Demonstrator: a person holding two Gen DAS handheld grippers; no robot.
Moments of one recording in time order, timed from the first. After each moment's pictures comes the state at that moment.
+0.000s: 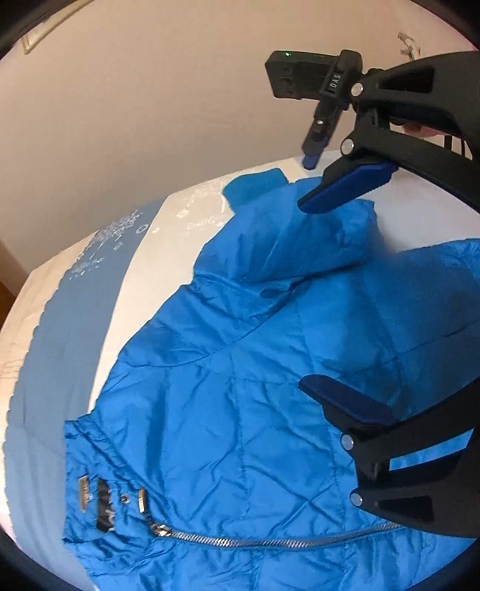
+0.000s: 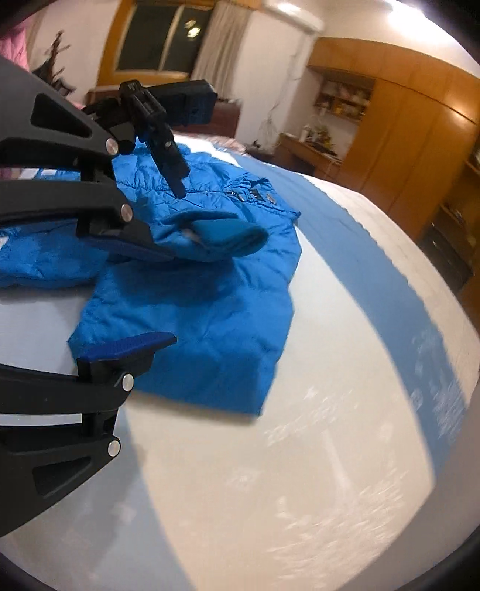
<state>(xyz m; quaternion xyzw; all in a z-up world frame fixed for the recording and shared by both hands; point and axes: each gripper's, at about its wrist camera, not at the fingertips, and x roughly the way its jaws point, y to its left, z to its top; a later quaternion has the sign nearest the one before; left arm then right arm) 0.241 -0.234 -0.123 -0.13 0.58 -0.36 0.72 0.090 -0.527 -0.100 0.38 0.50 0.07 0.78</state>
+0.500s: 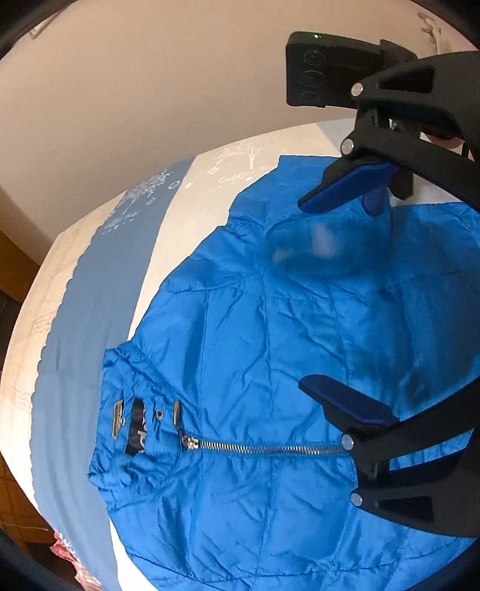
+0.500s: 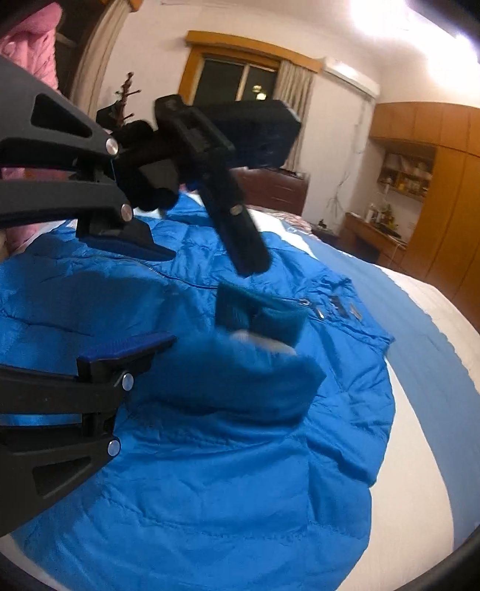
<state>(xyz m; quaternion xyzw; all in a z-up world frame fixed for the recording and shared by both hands) 0.262 -0.176 -0.101 -0.11 0.57 -0.29 0.76 0.172 -0.381 -0.123 0.36 0.52 0.27 0.73</state>
